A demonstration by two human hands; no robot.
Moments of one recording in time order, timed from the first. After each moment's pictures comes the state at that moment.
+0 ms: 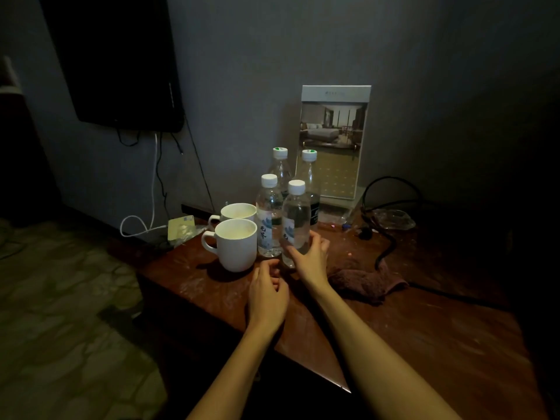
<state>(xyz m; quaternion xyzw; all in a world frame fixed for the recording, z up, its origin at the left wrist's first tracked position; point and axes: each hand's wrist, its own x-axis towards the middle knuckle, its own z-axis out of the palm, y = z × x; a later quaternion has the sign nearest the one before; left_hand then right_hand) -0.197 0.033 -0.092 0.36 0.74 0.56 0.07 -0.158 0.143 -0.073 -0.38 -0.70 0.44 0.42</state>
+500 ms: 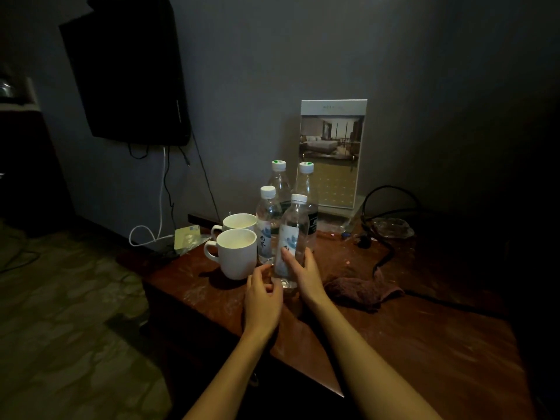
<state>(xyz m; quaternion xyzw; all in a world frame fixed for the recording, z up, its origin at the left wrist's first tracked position) -0.197 0.030 -0.089 0.33 0.71 0.62 0.09 -0.146 0.123 -0.068 -0.23 -0.62 0.64 0.39</state>
